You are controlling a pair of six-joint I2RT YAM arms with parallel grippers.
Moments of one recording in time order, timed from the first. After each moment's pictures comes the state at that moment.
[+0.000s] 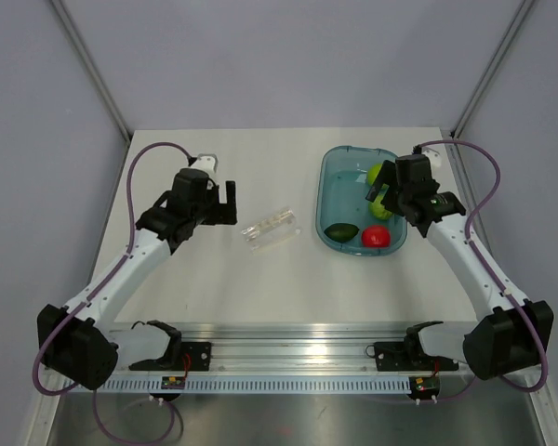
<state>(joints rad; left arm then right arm) -0.40 1.18 1.03 -0.51 -0.16 -0.26 0.25 1.25 1.13 -0.61 0.27 0.58</state>
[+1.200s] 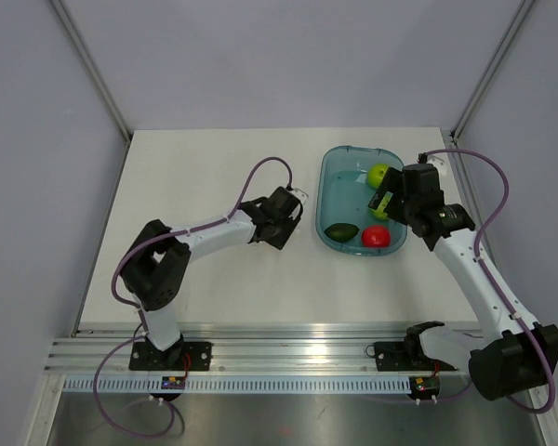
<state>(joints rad) -0.78 1.78 1.21 -0.46 -0.22 -0.11 0.25 1.15 1.07 -0.63 0.22 0.60</state>
